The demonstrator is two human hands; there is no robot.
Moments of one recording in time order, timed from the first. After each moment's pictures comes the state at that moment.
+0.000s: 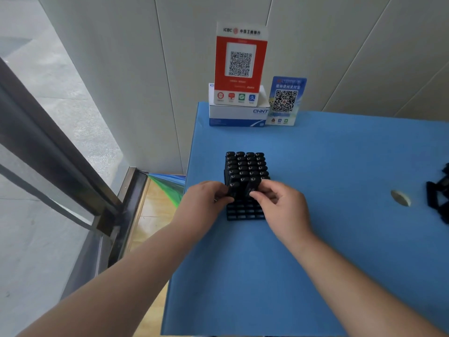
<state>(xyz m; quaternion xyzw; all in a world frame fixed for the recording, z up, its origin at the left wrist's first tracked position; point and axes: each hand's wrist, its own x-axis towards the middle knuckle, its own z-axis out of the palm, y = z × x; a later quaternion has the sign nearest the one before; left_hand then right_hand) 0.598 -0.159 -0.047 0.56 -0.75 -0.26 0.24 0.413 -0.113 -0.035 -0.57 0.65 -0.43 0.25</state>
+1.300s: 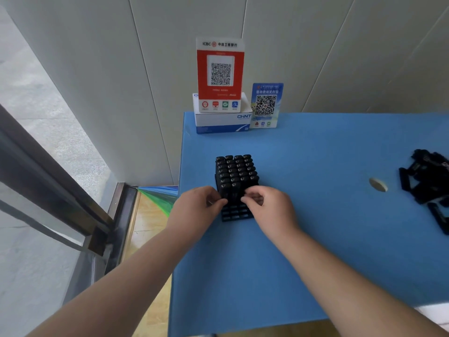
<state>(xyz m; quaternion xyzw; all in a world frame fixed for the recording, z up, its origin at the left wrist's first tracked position) 0.602 -0.151 -0.033 0.58 -0.73 -0.29 0.21 0.422 -0.106 -0.035 -0.55 0.73 -0.35 0.20</state>
